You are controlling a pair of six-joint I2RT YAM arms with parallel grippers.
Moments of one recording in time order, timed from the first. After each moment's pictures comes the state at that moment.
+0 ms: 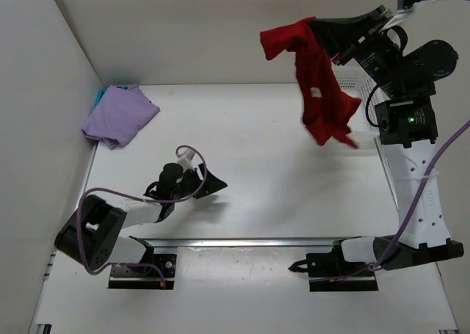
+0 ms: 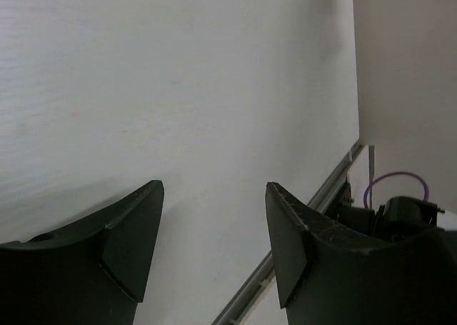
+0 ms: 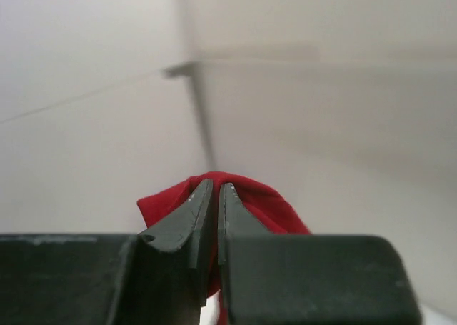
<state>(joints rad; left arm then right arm) -0.54 1.40 0.34 0.61 0.39 -0.86 0.12 1.32 1.82 -0.05 -0.52 0.46</state>
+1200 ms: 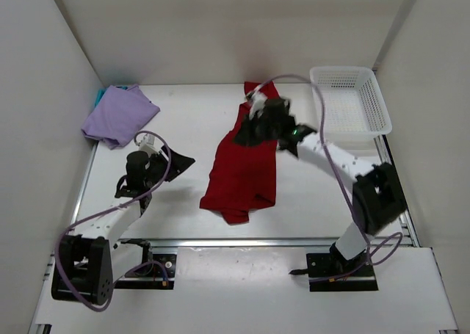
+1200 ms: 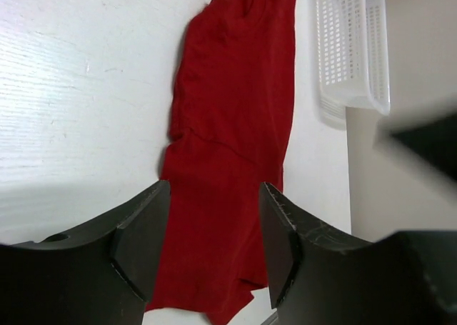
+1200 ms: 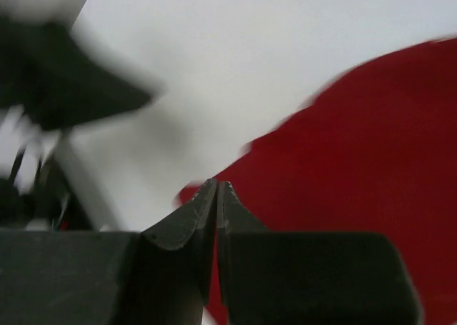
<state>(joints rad) -0.13 1.06 0.38 0.30 0.40 -0.81 0.50 1.69 1.33 -0.15 -0.42 0.35</state>
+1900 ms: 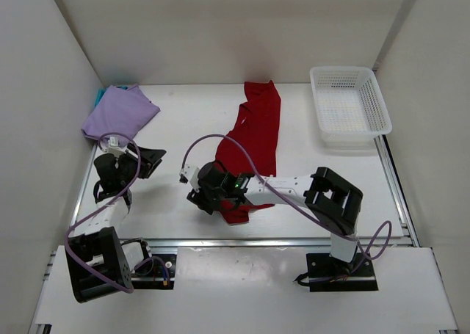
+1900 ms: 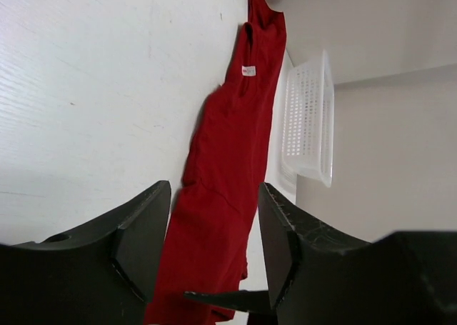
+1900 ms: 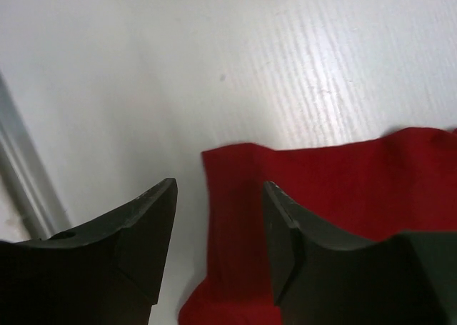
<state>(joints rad) 0.28 1.11 0.38 0.37 0.64 -0.95 1.13 1.86 1.20 -0.12 -0.07 -0.06</state>
